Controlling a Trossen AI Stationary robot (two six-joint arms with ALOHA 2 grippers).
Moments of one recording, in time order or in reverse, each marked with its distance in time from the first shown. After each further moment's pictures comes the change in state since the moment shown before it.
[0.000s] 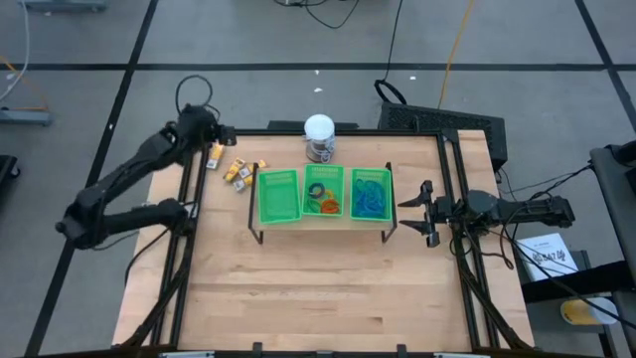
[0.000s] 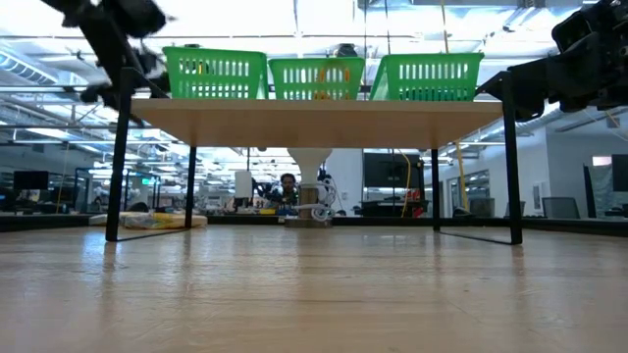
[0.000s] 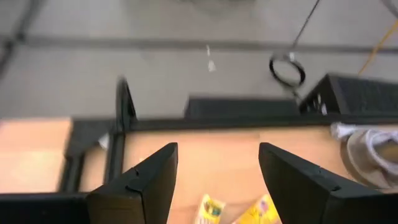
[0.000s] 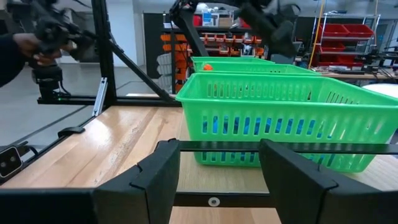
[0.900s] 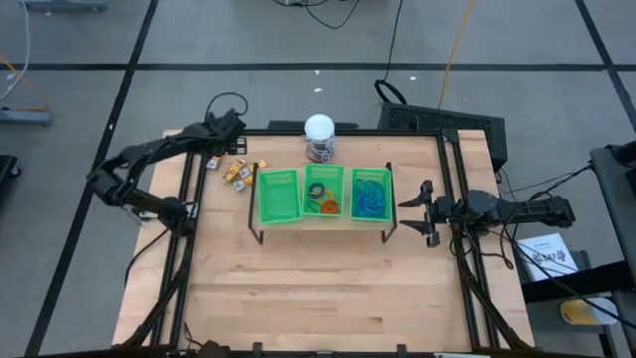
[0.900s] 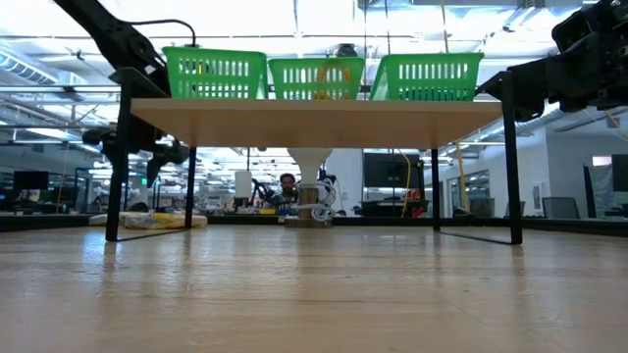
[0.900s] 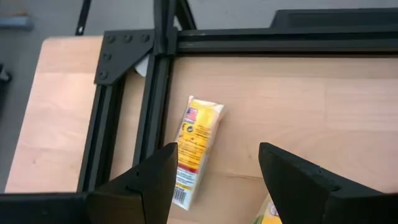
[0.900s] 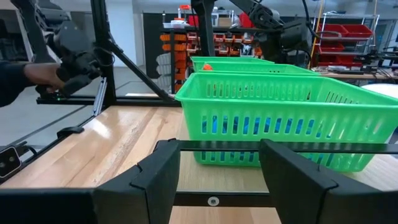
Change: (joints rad) left arm 0.064 0.491 0.001 -0.068 -0.102 -0.140; right arm 0.000 0.000 0.000 0.000 0.002 0.000
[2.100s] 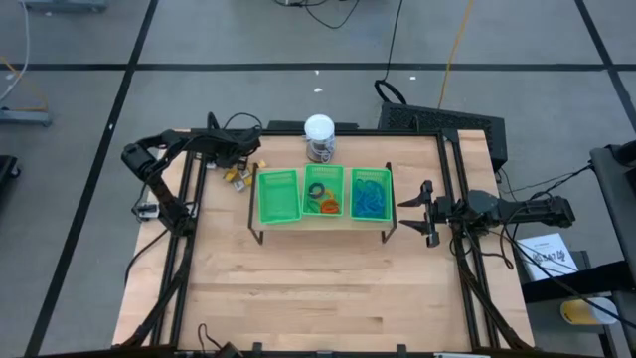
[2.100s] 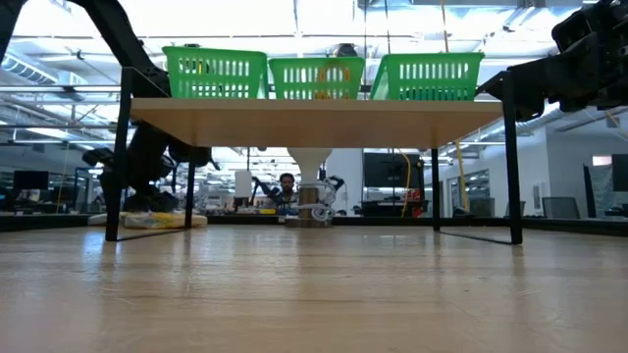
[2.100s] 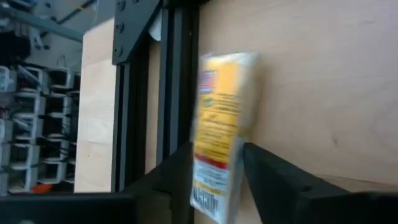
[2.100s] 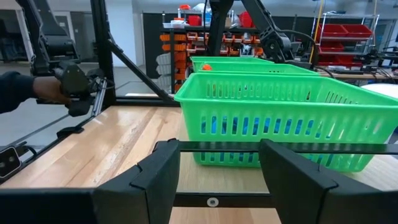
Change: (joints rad) left arm -0.059 0.296 -0.007 -0.071 -0.198 -0.012; right arm 0.000 0.000 0.000 0.000 0.000 0.000
